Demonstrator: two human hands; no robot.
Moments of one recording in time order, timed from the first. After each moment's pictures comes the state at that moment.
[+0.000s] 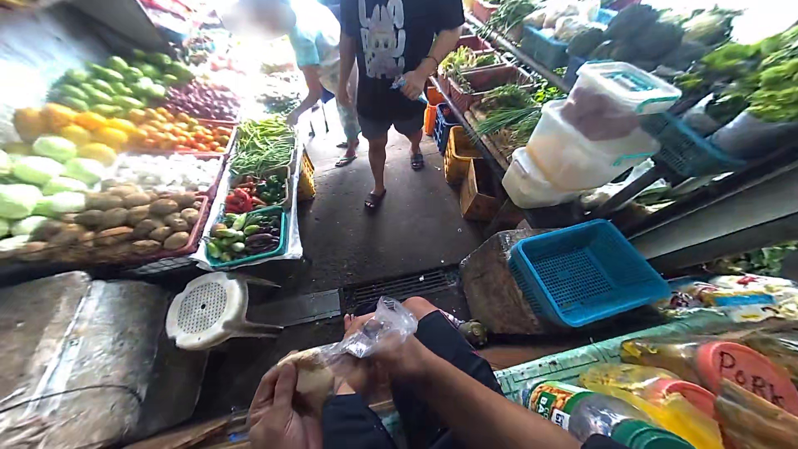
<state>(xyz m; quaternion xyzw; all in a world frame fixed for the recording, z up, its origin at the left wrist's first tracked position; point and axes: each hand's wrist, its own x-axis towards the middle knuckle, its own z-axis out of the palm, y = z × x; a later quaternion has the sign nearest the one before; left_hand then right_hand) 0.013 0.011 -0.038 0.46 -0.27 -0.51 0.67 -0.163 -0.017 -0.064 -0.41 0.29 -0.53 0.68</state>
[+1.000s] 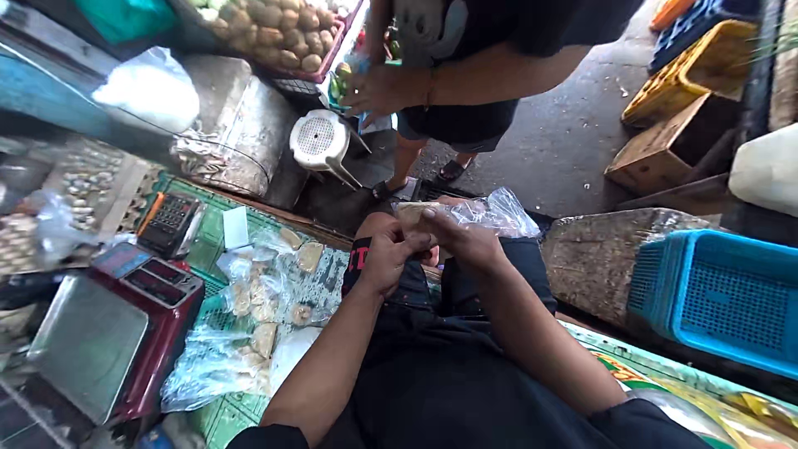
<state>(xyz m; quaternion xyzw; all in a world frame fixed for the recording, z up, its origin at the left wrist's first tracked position) 0.025 0.045 -0.059 0.50 -0.30 -0.64 0.50 -0.132 -0.012 -0.069 -0.45 0.39 -0.40 0.70</state>
